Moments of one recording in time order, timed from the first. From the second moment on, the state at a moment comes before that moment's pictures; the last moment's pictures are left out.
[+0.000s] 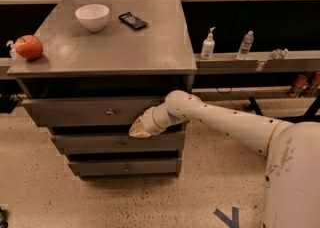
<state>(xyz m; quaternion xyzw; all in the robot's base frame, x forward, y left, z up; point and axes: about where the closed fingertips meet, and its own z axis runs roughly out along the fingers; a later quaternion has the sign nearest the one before) 0.641 0.087 0.547 -0.70 0.60 0.18 0.34</state>
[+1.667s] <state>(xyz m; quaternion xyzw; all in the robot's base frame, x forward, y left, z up) 0.543 0.093 0.555 -0.70 0.58 0.19 0.37</state>
